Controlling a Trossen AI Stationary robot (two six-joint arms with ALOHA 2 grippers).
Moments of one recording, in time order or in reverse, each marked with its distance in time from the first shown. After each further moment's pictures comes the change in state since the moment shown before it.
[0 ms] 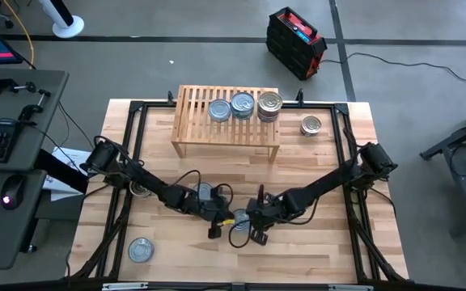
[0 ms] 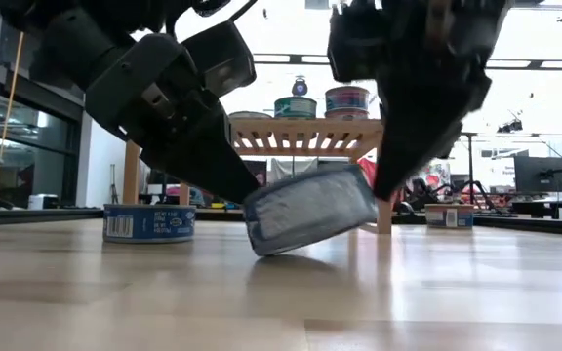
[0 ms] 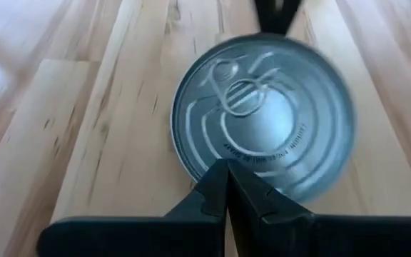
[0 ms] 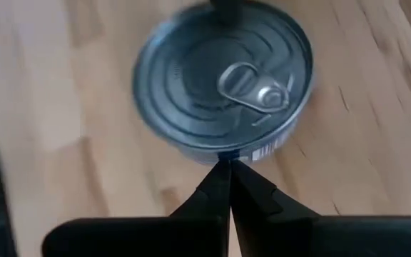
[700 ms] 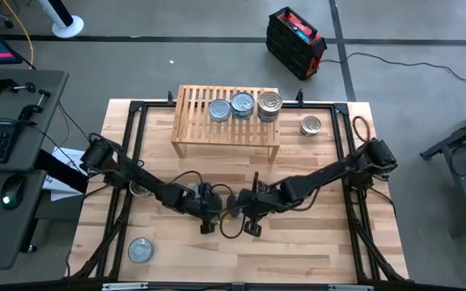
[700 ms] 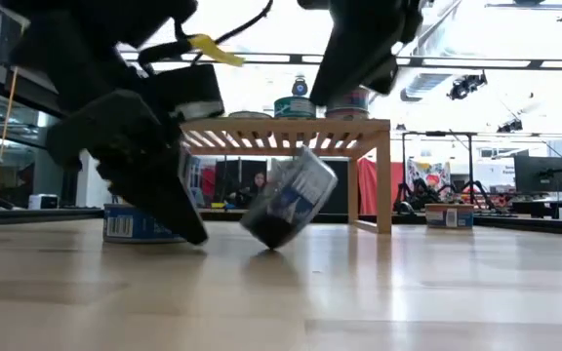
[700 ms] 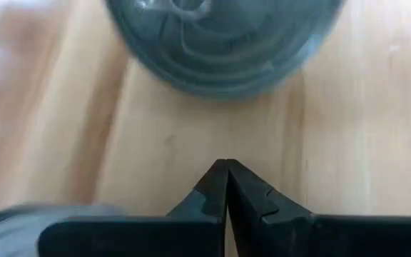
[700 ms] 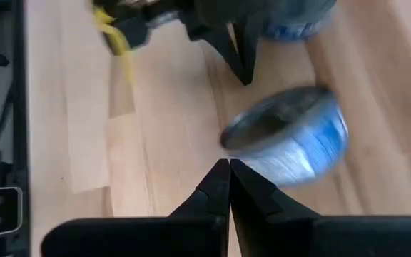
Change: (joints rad) left arm 0.001 -0.086 -0.005 -0.330 -0.054 -0.106; right arm -0.055 -0.047 0.179 -0.149 0.044 -0.216
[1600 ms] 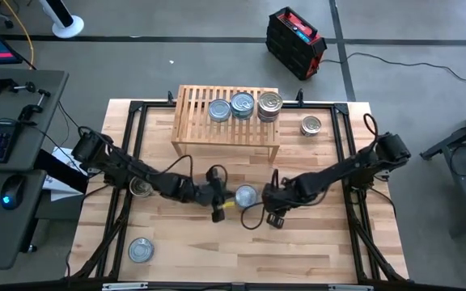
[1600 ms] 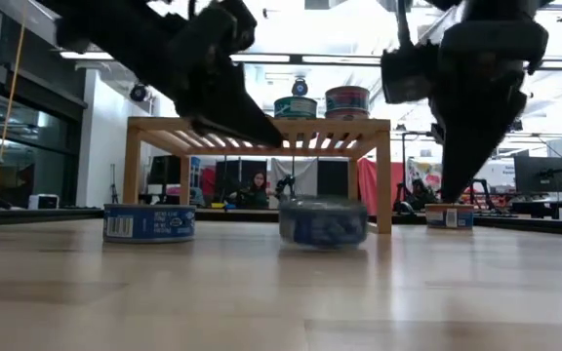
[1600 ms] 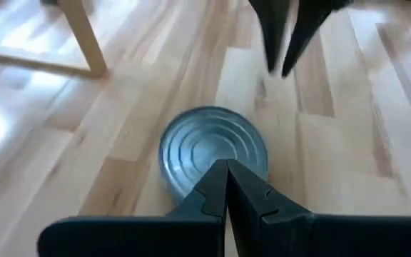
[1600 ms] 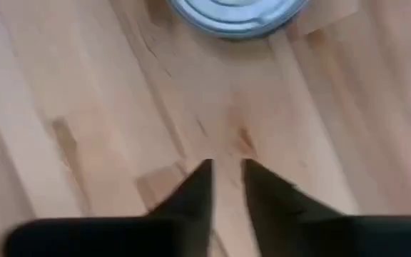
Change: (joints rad) left arm 0.094 -0.098 -0.002 0.264 -0.091 0.142; right arm -0.018 -0.158 -0.360 -0.050 -0.075 0.216
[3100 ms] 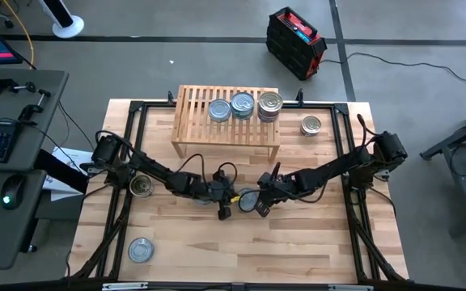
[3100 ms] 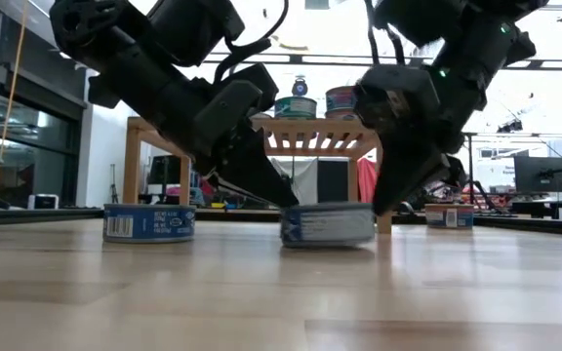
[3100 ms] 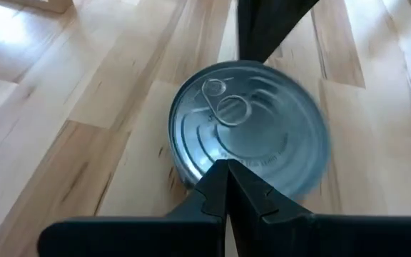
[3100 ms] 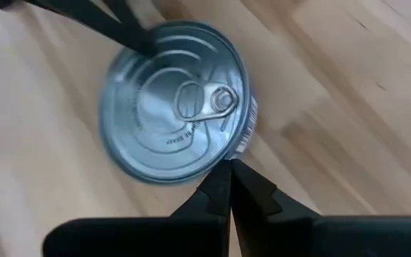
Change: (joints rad) left arm 0.072 0.189 0.002 0.122 0.151 -0.059; right arm -0.091 0.027 -0.134 0.401 0.097 0.148
